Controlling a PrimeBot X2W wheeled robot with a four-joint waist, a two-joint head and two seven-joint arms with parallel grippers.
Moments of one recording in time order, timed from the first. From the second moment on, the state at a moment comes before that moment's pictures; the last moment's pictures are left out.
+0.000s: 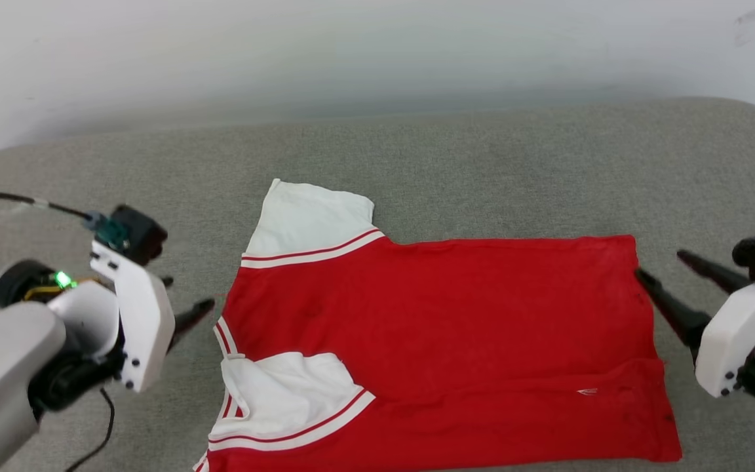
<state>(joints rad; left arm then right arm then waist) -0.78 0.94 -1.12 0.14 -1.10 -0.03 0.38 -0.33 -0.65 0.41 0.19 0.68 0.13 0.27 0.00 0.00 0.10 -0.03</state>
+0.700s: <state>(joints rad) -1.15 0.84 -0.99 0.36 -1.13 -0.06 0.54 -0.20 -0.24 0.02 -0.07 0.21 0.13 -0.21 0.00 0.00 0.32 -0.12</state>
